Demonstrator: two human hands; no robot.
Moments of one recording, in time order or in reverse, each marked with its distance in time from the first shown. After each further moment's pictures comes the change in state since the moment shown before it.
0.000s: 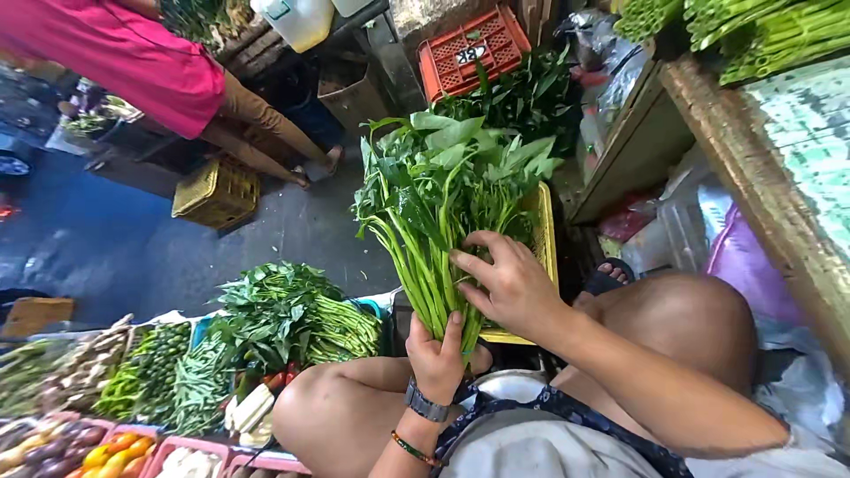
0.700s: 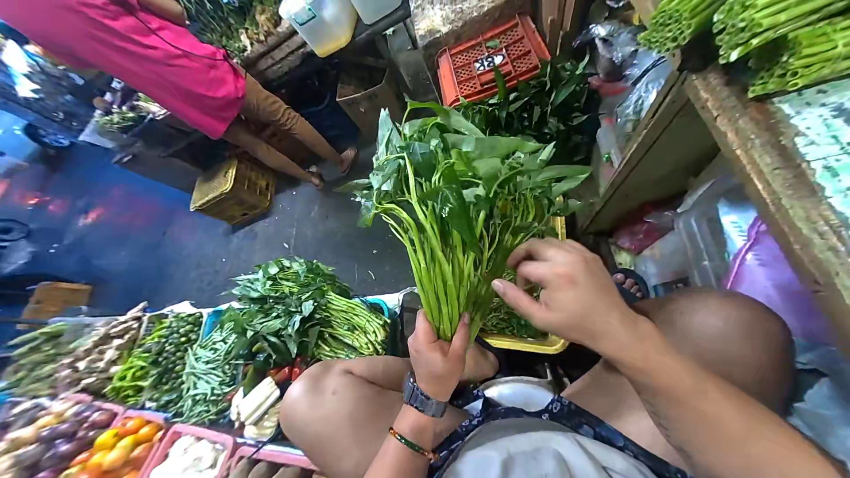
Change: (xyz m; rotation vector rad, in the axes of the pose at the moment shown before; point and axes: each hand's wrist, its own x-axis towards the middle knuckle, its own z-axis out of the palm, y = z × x) left_hand 0.006 -0.012 -0.017 0.287 0.006 0.136; right_hand -0.005 0.009 -0.043 0.014 -0.050 0.082
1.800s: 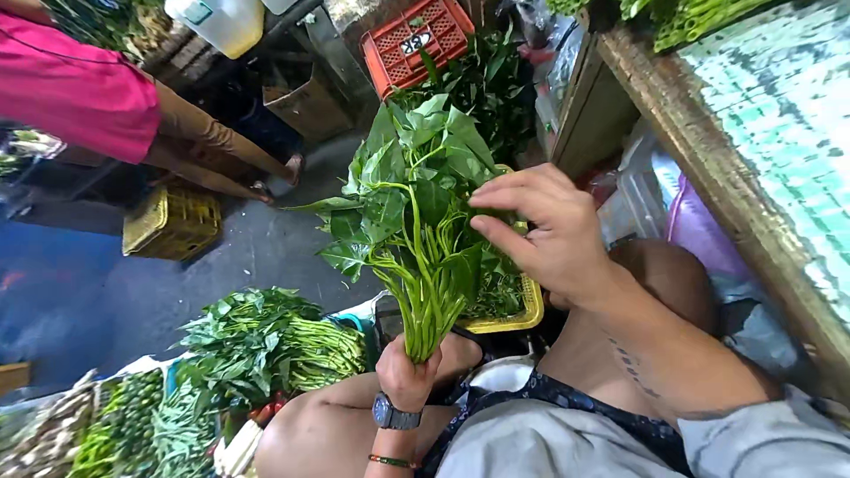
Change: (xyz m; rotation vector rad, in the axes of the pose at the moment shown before) left_hand -0.022 -0.052 -0.003 0.342 0.016 0.433; right_hand 0.018 0.024 -0.032 0.139 0.368 -0.011
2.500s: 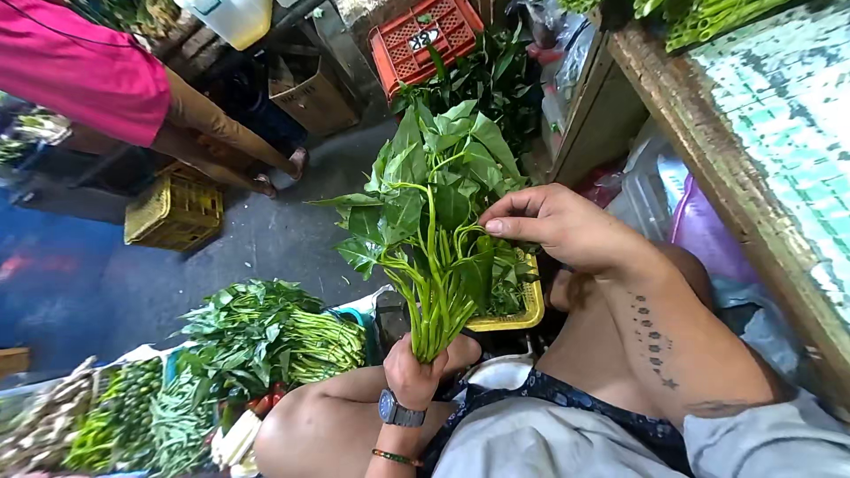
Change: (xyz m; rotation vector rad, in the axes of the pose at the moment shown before) left_hand -0.012 0.004 0.003 -0.080 -0.026 -0.032; right_hand 0.011 0.009 -0.019 0.631 -0.510 0.645
